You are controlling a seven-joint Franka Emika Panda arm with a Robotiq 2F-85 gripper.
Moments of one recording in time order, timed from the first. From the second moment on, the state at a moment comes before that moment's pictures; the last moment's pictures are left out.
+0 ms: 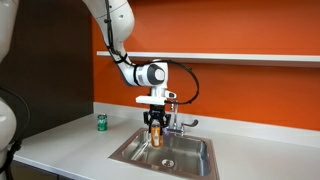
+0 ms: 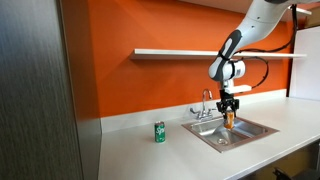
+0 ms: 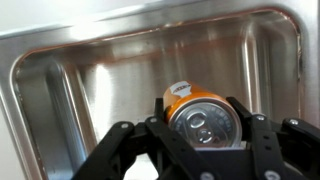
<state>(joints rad) -0.15 0.23 -0.18 -2.17 -0.08 2.27 -0.17</state>
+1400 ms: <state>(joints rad) 0.00 0.14 -0.02 -2.25 -0.13 2.26 -0.21</state>
